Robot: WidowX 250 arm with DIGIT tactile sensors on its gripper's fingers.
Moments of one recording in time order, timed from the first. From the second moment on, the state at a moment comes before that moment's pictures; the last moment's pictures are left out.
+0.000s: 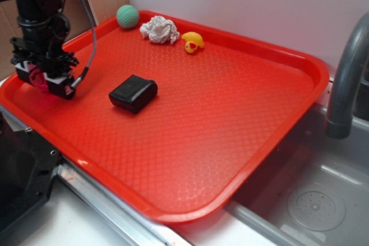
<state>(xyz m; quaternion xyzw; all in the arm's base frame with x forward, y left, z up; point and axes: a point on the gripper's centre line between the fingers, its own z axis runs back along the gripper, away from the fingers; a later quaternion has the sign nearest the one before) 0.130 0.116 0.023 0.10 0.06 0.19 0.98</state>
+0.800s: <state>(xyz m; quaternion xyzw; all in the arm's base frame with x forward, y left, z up) 0.207 0.019 0.147 0.04 -0.02 0.09 0.99</state>
